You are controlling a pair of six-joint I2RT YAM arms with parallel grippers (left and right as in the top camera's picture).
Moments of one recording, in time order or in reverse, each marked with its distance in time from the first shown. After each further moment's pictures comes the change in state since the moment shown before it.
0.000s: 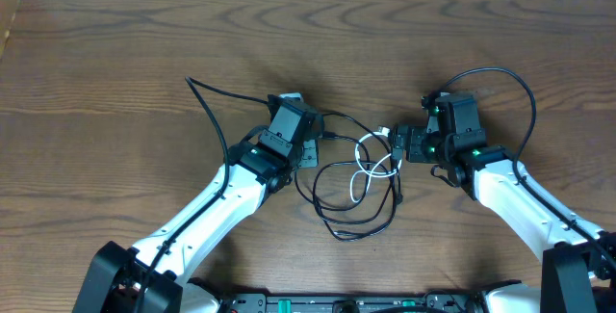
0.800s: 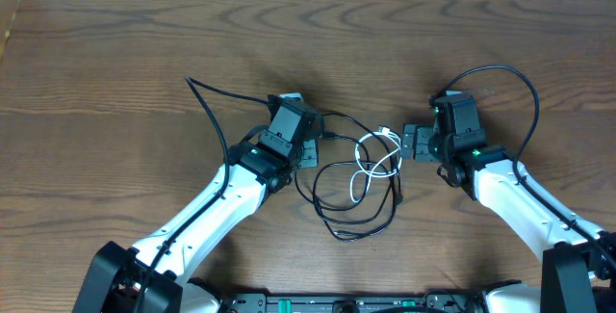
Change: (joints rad) left arm 0.000 0.000 0.000 0.000 0.000 0.000; right arm 0.000 0.000 0.000 -0.016 0.166 -0.047
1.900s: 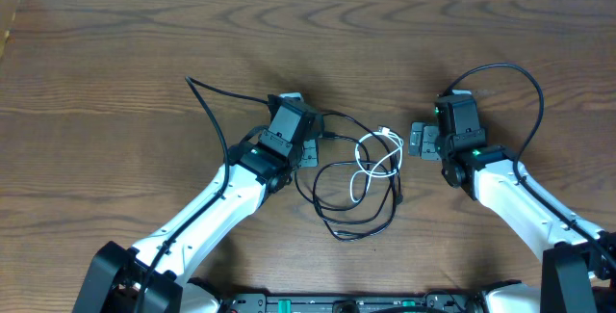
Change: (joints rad) left arm 0.000 0.000 0.000 0.003 0.000 0.000; right arm 0.000 0.000 0.000 -0.007 0.175 0.000
